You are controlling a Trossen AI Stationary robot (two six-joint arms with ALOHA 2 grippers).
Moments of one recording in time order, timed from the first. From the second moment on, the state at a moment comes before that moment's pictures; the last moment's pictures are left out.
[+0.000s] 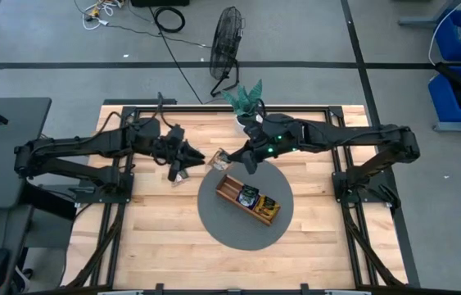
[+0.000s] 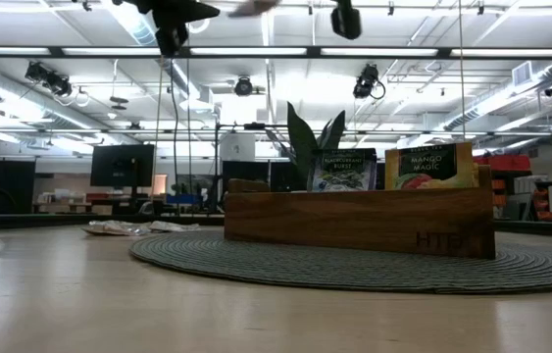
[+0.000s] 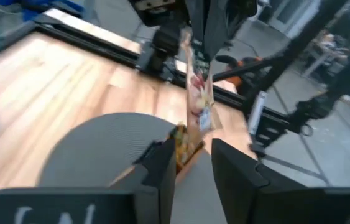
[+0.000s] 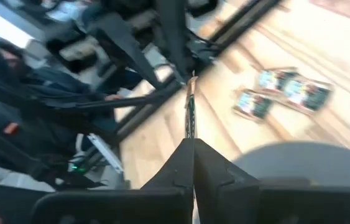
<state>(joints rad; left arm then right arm) 0.16 1.02 0.88 -0.15 0.24 -0.35 -0.04 1.48 1.40 -0.36 -0.13 0.73</state>
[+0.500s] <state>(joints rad) 0.16 0.97 0.84 0.03 0.23 -0.39 0.02 1.47 1.40 -0.61 0.09 0.78</state>
